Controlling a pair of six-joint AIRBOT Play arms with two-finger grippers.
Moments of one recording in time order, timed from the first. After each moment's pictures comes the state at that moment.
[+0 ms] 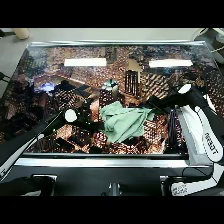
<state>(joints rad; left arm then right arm) -0.57 -1.38 0.95 1.03 -0.87 -1.70 -0.07 -1.65 1.24 -0.95 1.09 1.56</state>
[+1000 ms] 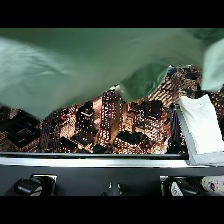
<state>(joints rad) -0.27 -0.64 1.61 1.64 -0.89 -1.95 -0.25 -0.80 1.70 -0.90 1.02 1.50</state>
